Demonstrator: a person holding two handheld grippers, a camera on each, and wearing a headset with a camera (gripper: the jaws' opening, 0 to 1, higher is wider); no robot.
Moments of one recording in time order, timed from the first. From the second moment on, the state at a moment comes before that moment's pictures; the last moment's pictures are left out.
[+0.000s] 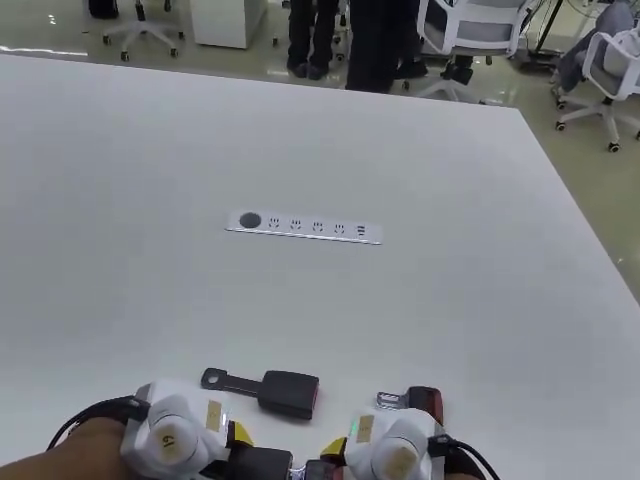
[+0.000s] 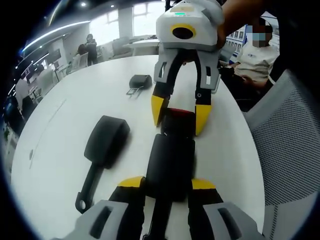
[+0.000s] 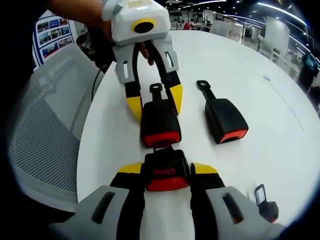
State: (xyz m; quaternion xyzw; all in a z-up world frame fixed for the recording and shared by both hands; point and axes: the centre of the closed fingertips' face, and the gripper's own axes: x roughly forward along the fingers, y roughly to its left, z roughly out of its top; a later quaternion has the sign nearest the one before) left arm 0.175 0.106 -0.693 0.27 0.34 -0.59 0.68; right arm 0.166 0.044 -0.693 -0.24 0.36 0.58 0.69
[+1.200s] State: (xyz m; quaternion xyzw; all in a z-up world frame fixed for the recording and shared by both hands) left arm 0.174 0.109 -0.691 0.27 0.32 -0.62 0.66; right arm 0.162 0.053 -0.691 -0.23 0.33 0.59 0.70
